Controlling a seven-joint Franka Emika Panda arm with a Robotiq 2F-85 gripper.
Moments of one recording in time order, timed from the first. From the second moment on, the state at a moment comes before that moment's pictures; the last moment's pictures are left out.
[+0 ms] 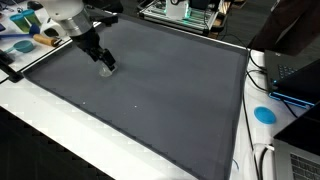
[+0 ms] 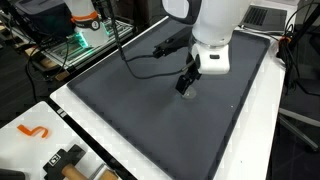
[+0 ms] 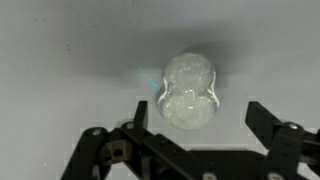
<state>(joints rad) -0.06 0.66 -0.04 -1.62 0.03 2.15 0.01</state>
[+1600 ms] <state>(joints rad) -0.37 0.62 -0.02 -1.54 0.54 1.89 -0.38</state>
